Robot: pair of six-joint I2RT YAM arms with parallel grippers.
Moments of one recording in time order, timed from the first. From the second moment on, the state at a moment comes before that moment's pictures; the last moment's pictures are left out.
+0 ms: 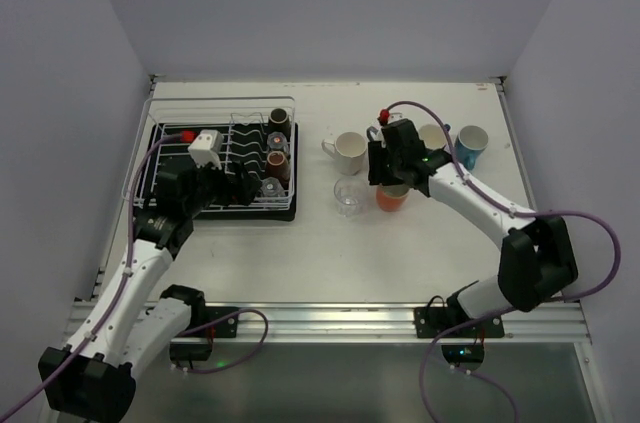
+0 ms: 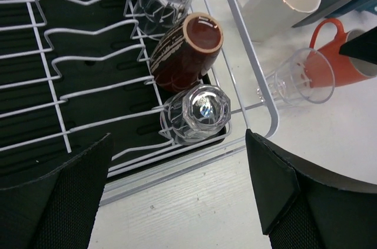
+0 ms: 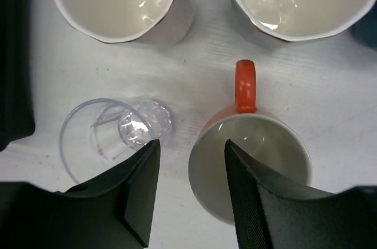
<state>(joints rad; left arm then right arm) -0.23 0.81 0.67 -0.32 0.24 -0.28 0.50 1.50 1.07 -0.46 0.11 0.35</state>
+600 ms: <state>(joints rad) -0.53 1.23 1.00 -0.36 -0.16 -0.31 0.50 0.98 0.78 -0.27 0.04 0.41</state>
